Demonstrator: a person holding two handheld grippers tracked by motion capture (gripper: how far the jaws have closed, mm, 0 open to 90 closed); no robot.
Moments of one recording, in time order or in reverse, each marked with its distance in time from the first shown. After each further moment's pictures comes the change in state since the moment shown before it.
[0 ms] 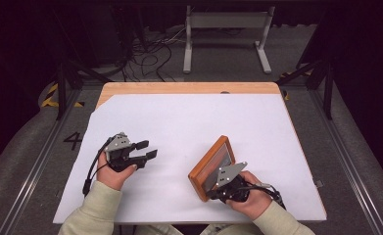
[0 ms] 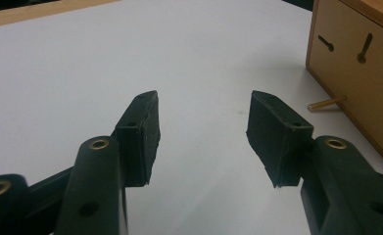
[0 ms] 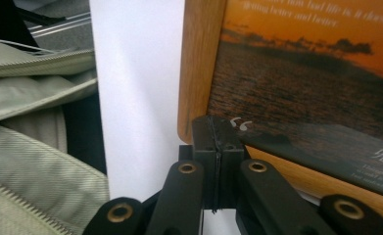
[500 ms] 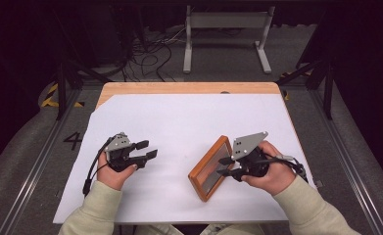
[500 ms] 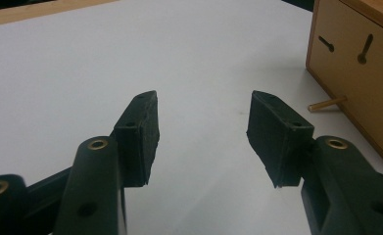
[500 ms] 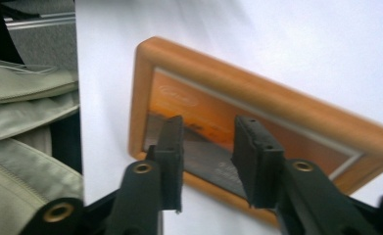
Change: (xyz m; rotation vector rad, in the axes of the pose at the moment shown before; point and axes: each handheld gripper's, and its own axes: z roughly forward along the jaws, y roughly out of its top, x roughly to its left) left arm 0.000 0.000 0.001 0.002 -0.003 -0.001; right arm -0.027 0.055 -0.083 -0.013 -0.106 -0.127
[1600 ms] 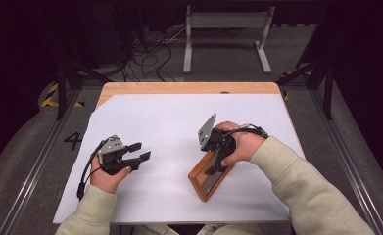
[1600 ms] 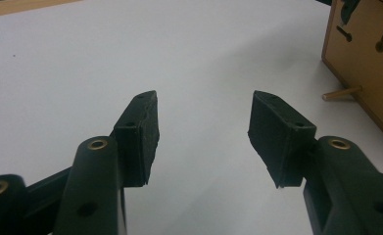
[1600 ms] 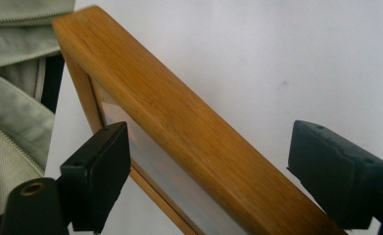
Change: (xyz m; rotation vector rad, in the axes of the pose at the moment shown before) left arm 0.004 -0.010 -0.015 0.015 0.051 -0.025; right arm -0.055 0.041 0.079 0.291 0.300 -0.187
